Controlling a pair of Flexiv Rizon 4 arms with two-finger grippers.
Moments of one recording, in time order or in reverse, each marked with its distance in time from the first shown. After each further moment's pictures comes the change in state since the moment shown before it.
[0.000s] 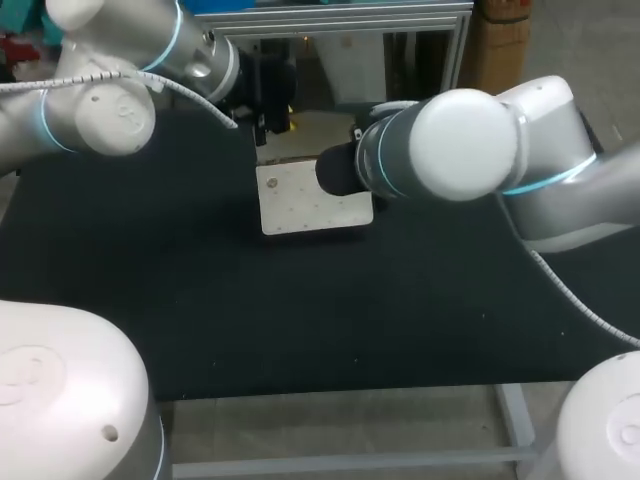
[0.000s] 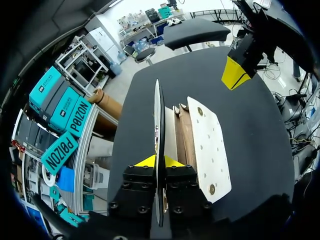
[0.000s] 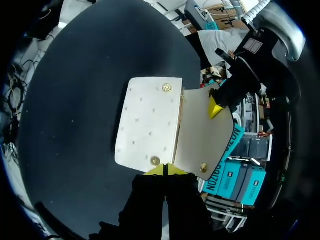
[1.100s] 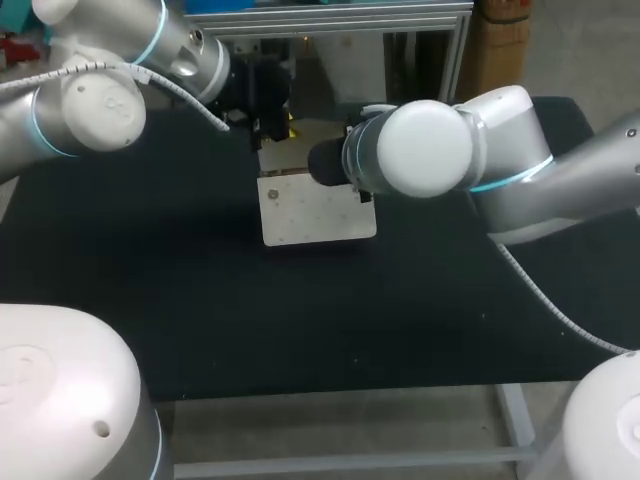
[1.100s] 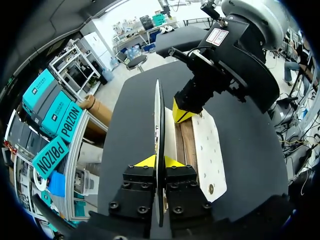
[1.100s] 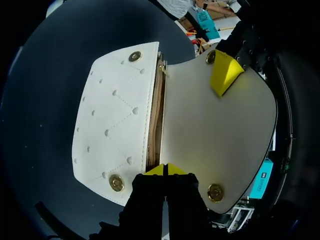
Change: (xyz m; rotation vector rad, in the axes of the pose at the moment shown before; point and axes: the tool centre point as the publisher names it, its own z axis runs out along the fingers) left arm 0.018 -0.005 -0.004 0.074 0.085 -0.006; right arm -0.009 -0.010 0.076 0.034 -0.011 0.091
